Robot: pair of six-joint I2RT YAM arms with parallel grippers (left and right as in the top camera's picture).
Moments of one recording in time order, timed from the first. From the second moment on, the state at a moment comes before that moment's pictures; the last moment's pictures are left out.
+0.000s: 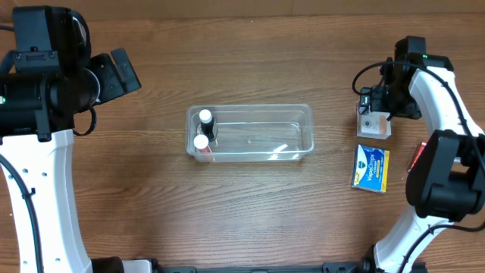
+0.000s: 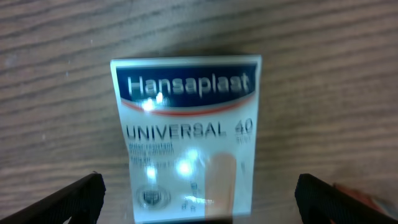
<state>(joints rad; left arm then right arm) 0.05 1.54 2.03 -1.44 -0.03 -0.35 -0.16 2.02 1.59 -1.02 0.06 -0.04</state>
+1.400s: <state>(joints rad) 0.05 1.54 2.03 -1.44 -0.03 -0.35 0.33 1.63 1.82 -1.28 -0.06 0.24</state>
